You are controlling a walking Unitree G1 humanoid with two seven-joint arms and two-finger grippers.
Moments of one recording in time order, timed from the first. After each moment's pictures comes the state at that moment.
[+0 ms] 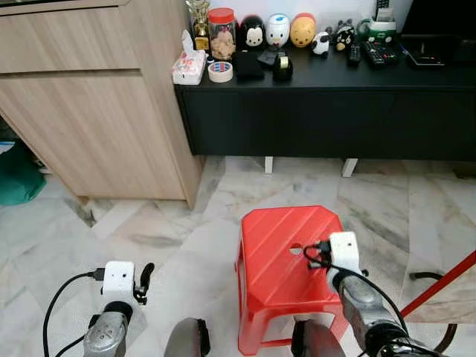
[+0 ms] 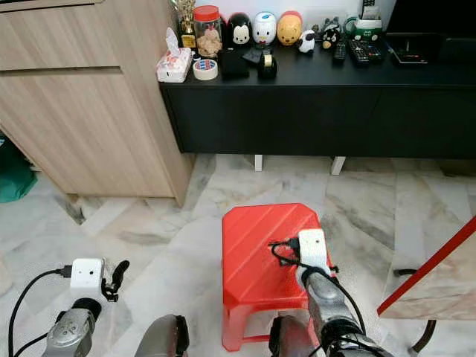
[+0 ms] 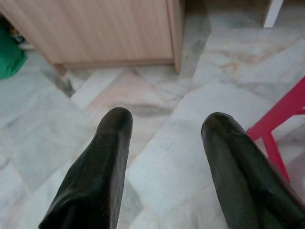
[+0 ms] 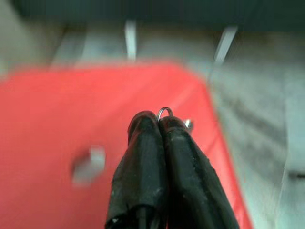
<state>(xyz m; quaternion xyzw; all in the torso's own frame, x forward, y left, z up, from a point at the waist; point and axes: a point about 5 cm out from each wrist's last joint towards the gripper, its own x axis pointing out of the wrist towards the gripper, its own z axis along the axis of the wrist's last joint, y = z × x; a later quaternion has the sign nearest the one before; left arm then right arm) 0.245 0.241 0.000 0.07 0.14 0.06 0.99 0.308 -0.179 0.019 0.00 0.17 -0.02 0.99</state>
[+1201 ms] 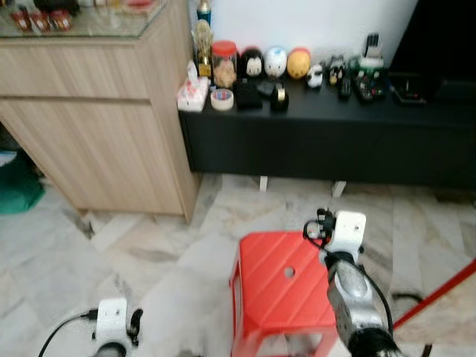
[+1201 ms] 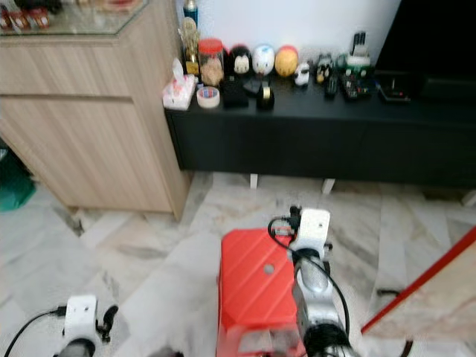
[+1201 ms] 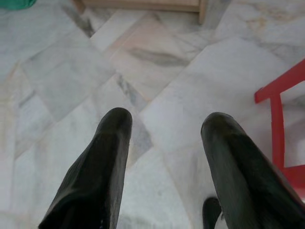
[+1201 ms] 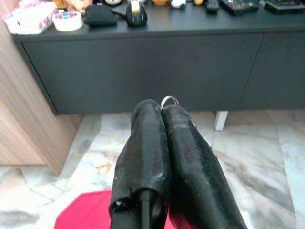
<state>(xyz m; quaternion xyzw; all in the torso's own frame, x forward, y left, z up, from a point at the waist) 0.194 0.247 -0.051 0.05 0.28 0.12 0.95 0.311 -0.156 0.045 0.03 0.06 -0.03 1.00</state>
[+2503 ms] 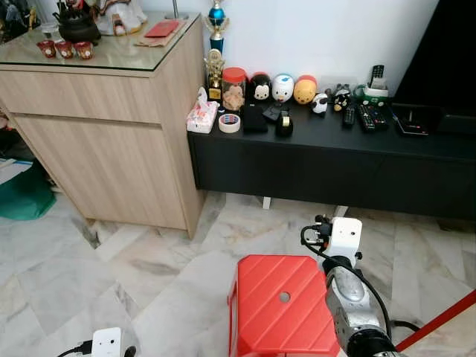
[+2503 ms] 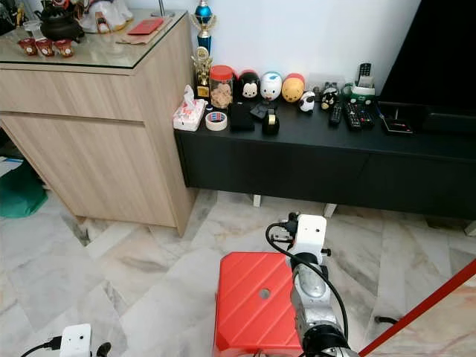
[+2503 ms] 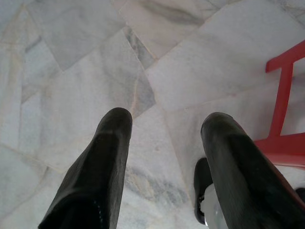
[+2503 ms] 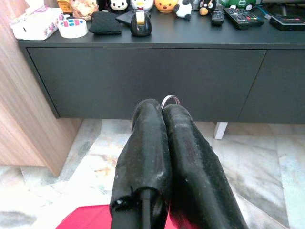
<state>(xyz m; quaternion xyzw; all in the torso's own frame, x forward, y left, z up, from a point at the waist) 0.159 0.250 -0.073 0.04 0.37 0.15 0.92 0.308 -0.155 0.036 0.02 0.08 -0.03 1.00</state>
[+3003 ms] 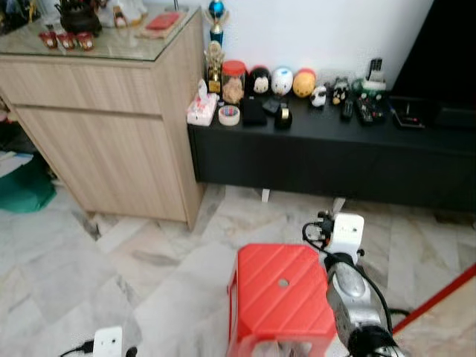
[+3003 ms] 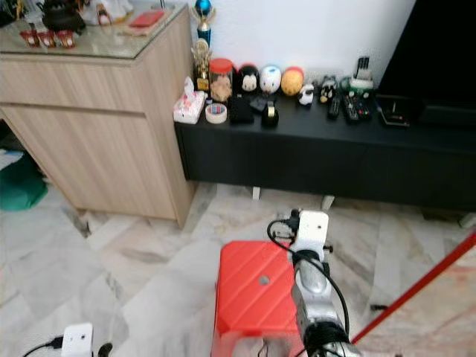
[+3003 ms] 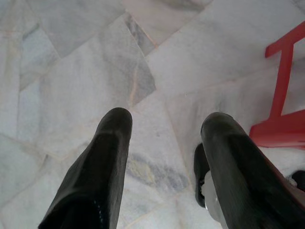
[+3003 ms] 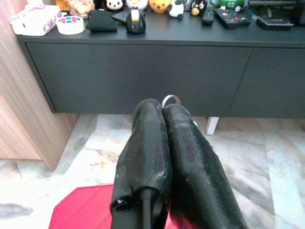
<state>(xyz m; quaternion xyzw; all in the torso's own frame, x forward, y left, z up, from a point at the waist) 0.162 0.247 -0.073 0.03 0.37 0.15 0.92 0.312 -0.159 0.040 0.02 0.07 -0.04 1.00</state>
